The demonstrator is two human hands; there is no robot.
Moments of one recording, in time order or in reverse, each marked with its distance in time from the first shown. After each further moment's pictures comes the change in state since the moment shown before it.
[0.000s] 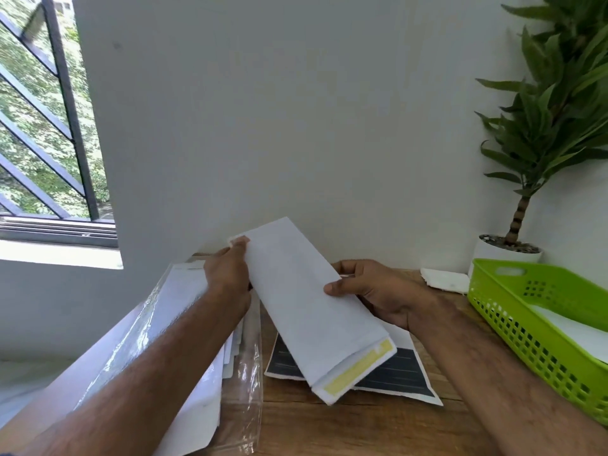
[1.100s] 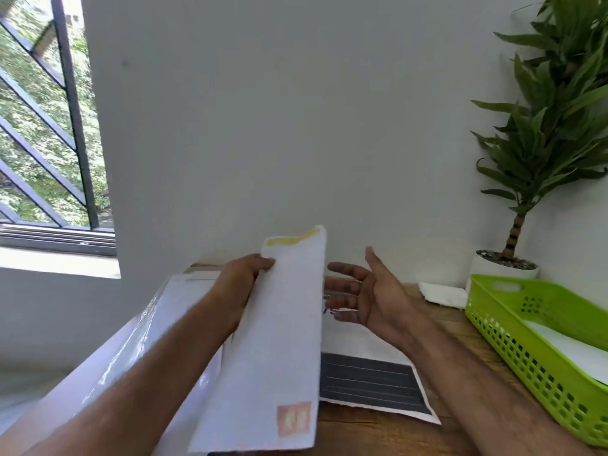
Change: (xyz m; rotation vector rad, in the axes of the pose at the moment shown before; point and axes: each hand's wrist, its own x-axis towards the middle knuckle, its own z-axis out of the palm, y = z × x) left_hand -0.010 0.012 -0.004 0.224 -0.392 -0.147; right_hand 0.013 0.014 -0.008 0.430 0.066 -0.126
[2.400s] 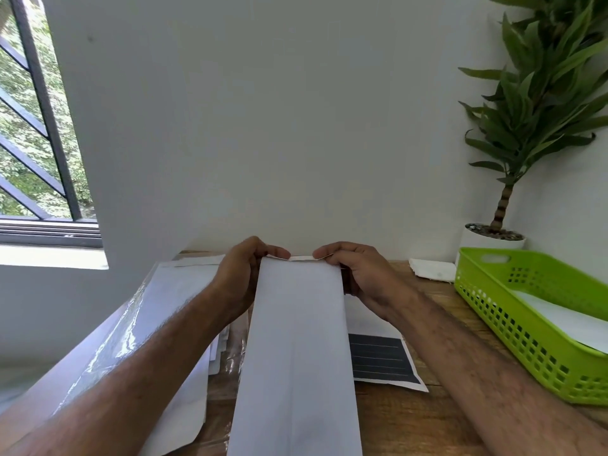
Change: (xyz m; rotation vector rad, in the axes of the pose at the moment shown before) left_hand -0.008 -0.014 0.020 0.009 -0.117 0.094; right_hand -0.013 -0.005 0.019 -0.313 0.126 -0.140
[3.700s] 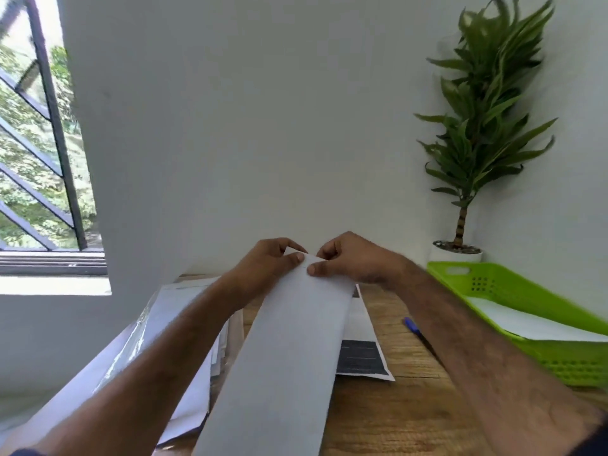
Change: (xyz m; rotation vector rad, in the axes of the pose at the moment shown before) left_hand -0.039 0.052 0.043 0.592 -0.236 0.263; right_hand -0.036 -0.080 -0.017 -0.693 -0.134 -0.119
